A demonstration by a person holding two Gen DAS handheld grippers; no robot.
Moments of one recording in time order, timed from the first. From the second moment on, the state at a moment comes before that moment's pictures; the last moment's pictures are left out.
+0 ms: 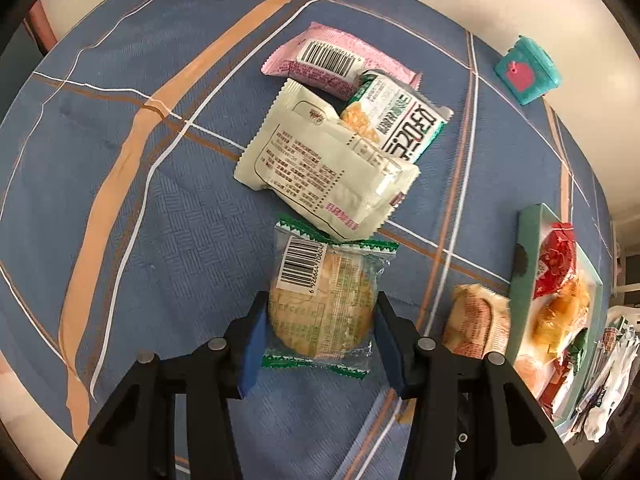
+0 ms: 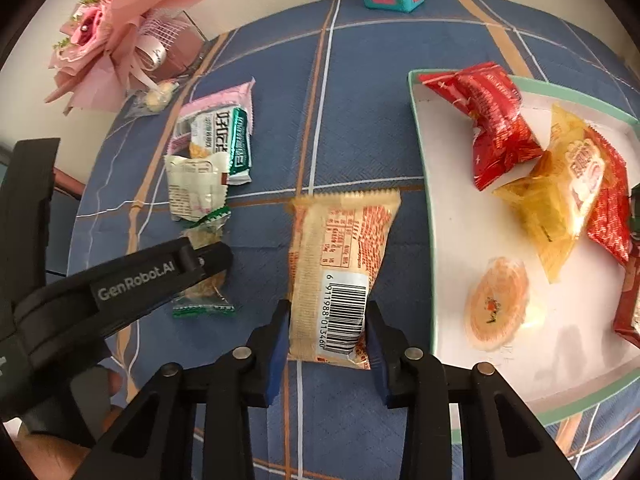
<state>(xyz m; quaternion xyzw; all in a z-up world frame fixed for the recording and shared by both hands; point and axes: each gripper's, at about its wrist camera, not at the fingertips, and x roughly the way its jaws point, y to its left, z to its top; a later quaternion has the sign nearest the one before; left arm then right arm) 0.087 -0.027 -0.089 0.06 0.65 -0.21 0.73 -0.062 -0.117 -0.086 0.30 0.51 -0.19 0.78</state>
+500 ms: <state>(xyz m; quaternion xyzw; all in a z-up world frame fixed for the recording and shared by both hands) 0.059 -0.017 -0.024 0.03 0.60 -0.22 0.77 -0.088 -0.123 -0.036 0.30 0.46 -0.19 0.82</state>
